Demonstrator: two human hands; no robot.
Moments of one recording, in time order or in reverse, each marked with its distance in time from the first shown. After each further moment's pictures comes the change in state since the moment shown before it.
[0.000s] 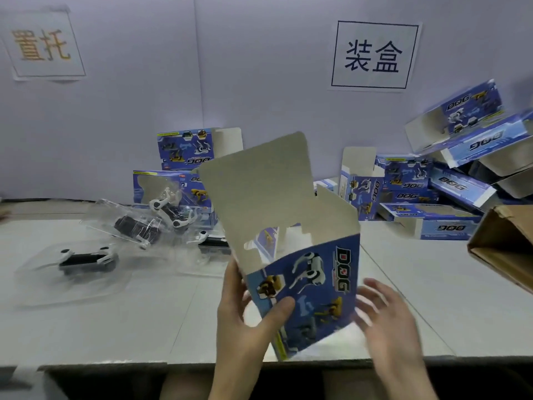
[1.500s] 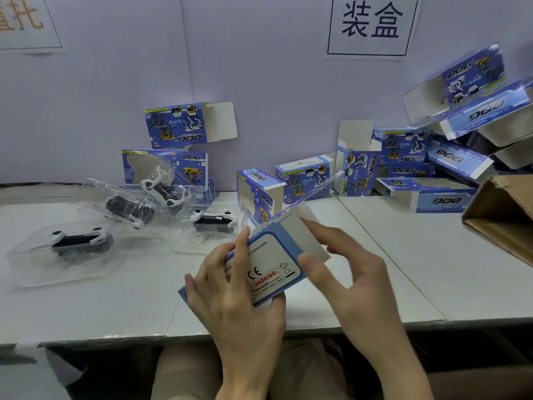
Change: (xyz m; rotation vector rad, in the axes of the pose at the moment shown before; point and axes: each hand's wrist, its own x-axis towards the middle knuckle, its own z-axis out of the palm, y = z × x) left_hand -0.015 -0.005 0.016 0.853 0.366 0.325; right_hand -0.055 -0.033 0.053 -0.601 -0.438 -0.640
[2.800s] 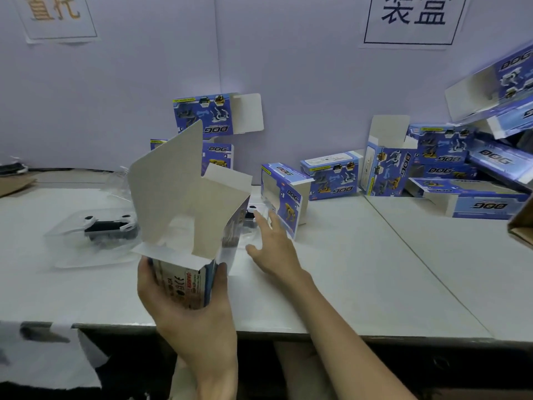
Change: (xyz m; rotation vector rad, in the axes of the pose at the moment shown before) left_hand 0.016 -0.060 -0.020 -0.468 0.445 -0.402; right_hand 0.085 0.150 0.152 -0.619 -0.453 0.252
